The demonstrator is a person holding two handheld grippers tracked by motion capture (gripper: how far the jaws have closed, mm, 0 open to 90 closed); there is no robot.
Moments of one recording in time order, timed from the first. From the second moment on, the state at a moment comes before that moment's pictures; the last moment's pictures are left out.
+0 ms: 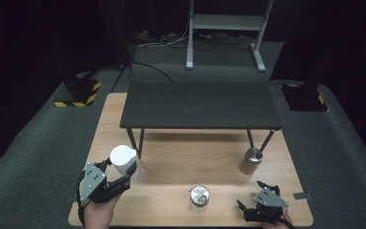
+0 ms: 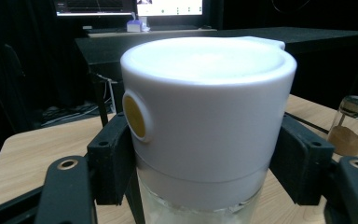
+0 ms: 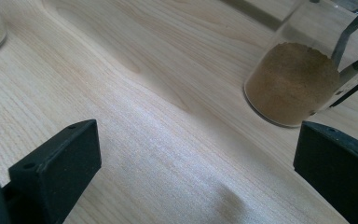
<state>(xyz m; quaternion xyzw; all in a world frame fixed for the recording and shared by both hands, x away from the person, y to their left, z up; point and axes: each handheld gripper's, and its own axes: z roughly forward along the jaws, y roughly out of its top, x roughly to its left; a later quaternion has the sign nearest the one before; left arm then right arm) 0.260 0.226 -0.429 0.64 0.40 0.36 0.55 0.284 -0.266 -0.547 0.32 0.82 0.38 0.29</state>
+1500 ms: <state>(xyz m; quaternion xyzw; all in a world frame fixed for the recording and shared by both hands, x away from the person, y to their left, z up) 0.289 0.186 -0.377 0.64 0.37 0.34 0.58 0.286 -0.268 -0.547 0.33 0.82 0.38 0.28</state>
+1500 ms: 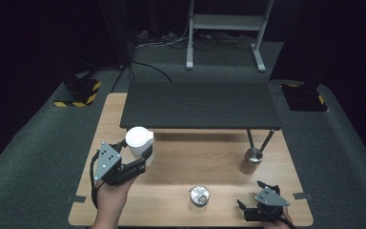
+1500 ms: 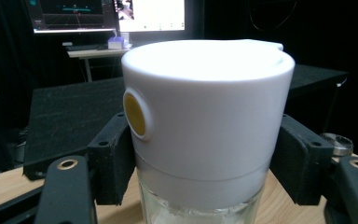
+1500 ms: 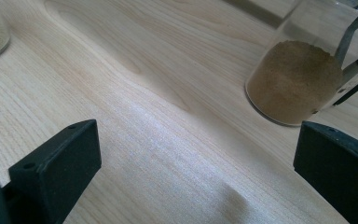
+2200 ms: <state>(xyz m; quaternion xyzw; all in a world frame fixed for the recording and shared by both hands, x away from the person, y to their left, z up) 0.308 0.171 -0.345 0.63 0.35 0.35 0.60 0.285 -0.268 -0.547 0.32 0.82 0.38 0.28</state>
